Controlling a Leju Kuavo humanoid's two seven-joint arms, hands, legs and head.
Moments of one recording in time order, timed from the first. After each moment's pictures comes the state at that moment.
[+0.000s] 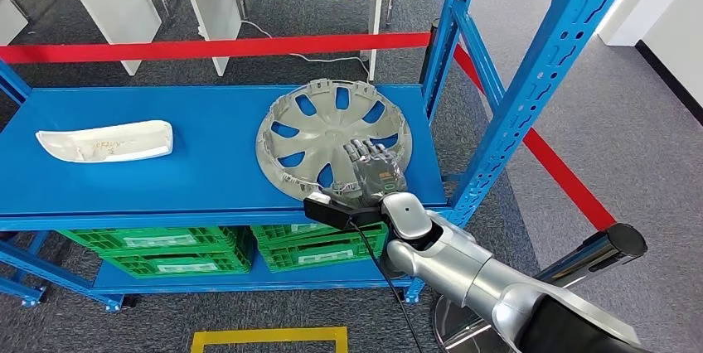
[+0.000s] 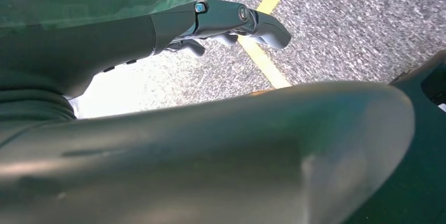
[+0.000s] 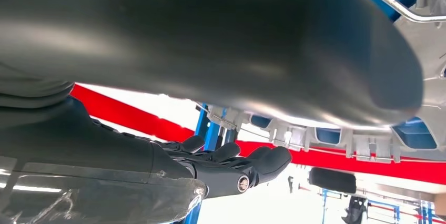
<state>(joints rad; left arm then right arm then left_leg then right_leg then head) -0.13 -0.02 -1.22 -0.28 0.41 0.18 0.29 -0.64 -0.18 1.03 -0.96 0.84 -0.05 0.38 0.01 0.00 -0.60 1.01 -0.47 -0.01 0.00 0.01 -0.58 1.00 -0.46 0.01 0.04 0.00</state>
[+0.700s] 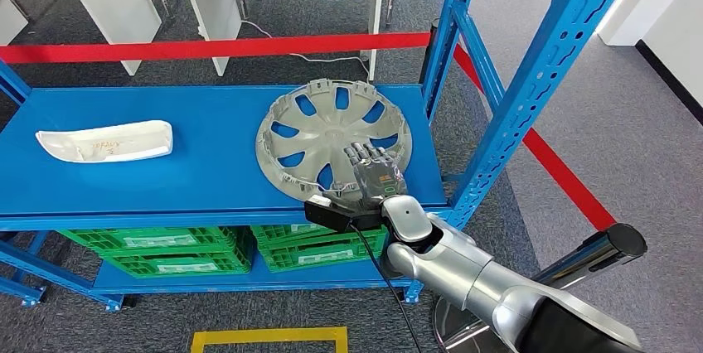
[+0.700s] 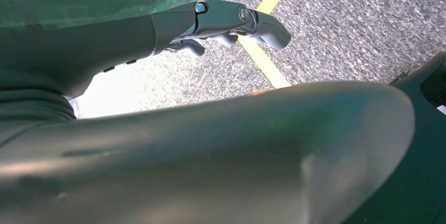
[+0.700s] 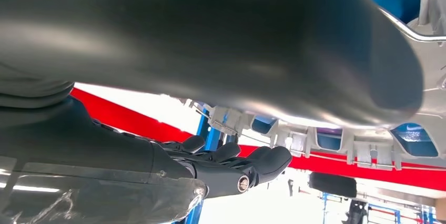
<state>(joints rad) -0.13 -0.02 -1.21 -0.28 0.41 0.18 0.29 -0.63 -0.18 1.03 -0.96 0.84 -0.05 0.38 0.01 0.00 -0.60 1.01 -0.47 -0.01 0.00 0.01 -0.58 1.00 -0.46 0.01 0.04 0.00</state>
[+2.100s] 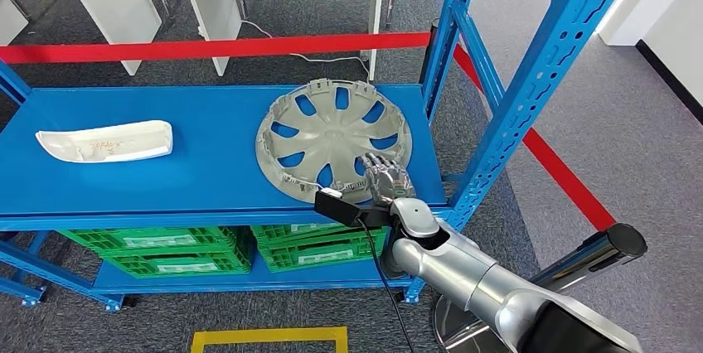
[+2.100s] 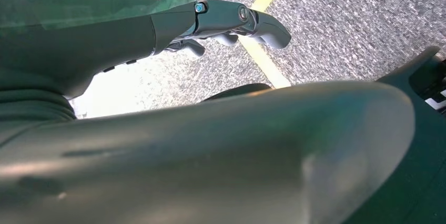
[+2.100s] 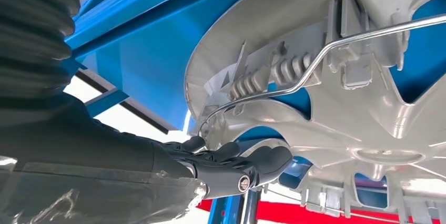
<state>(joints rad) -0.13 -0.03 -1.21 -0.28 0.43 0.19 0.28 -0.60 -0.18 0.97 -0.96 0.67 -0.01 0.42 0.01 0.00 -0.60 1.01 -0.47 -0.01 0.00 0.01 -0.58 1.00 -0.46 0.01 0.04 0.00</state>
